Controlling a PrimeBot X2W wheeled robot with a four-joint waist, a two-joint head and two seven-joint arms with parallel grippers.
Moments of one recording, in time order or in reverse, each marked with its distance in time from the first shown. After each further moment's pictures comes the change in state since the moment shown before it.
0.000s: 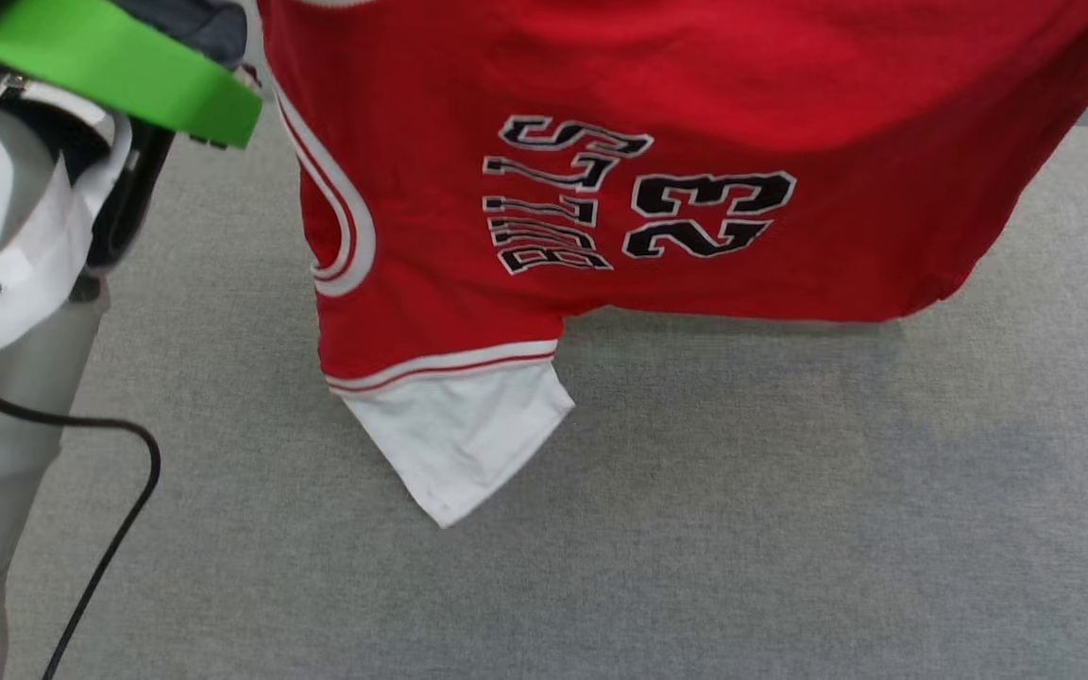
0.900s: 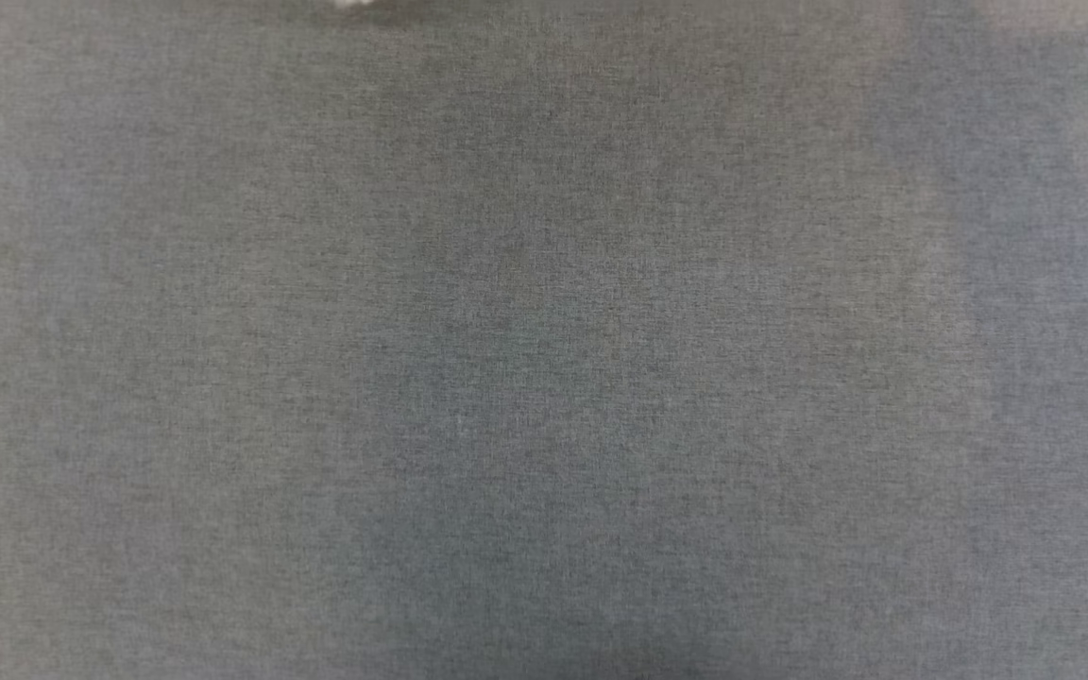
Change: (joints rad) left arm -0.856 -0.109 -0.052 0.382 0.104 -0.068 0.036; right arm -0.837 0.151 0.067 0.449 -0.229 0.000 -0.064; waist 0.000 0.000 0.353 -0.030
